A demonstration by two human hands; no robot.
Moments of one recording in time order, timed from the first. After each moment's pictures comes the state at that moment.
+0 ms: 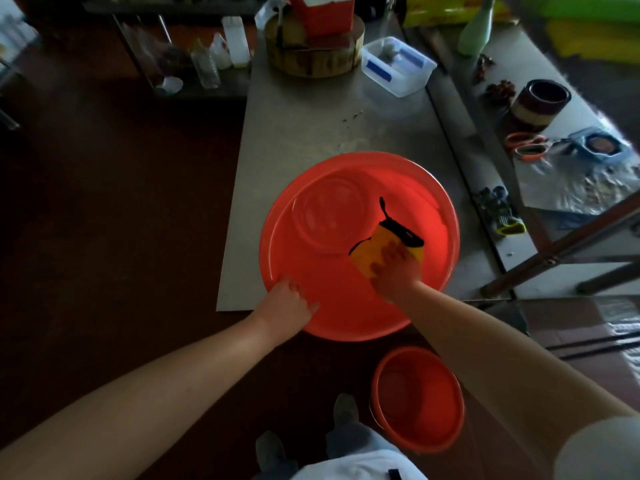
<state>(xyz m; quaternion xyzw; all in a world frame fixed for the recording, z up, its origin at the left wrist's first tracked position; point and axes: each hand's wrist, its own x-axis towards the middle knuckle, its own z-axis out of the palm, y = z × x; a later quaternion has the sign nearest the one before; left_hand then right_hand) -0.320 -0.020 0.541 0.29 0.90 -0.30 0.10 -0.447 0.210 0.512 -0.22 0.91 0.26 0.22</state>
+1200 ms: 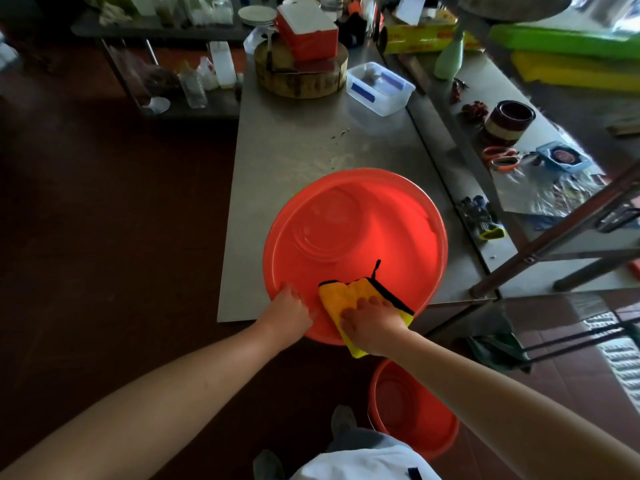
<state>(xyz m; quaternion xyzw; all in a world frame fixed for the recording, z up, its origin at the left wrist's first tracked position) -0.310 -0.027 0.544 0.31 0.89 -0.32 0.08 -0.345 0.178 0.521 -0.23 0.93 0.07 0.26</state>
